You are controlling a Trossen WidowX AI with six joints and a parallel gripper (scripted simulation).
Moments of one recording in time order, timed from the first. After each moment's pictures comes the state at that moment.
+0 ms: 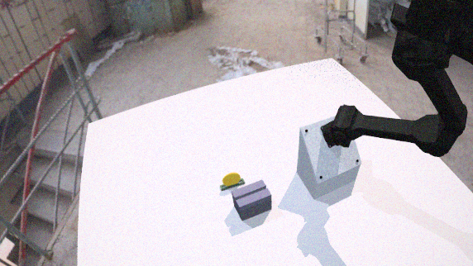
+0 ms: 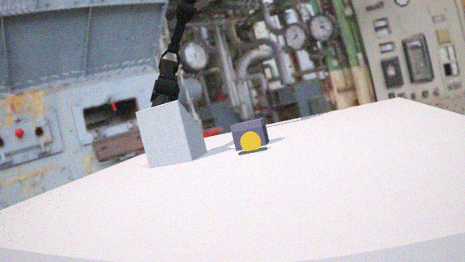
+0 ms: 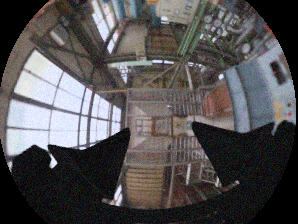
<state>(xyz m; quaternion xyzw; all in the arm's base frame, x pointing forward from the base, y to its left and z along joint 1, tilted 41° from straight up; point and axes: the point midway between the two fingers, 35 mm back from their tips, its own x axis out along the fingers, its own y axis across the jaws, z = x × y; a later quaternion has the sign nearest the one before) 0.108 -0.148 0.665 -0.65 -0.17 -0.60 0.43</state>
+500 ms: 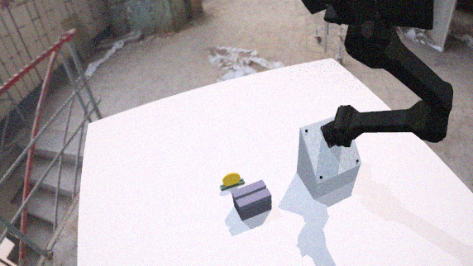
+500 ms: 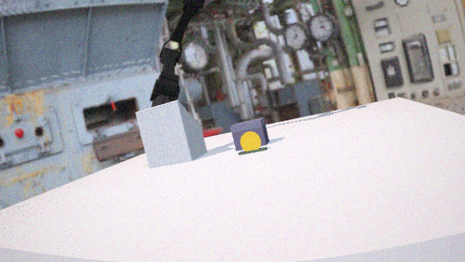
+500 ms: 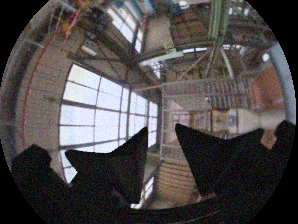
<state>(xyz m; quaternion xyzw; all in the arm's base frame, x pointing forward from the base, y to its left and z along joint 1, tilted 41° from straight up) 0.220 -0.234 0.587 -0.62 -0.08 -0.49 0.61</state>
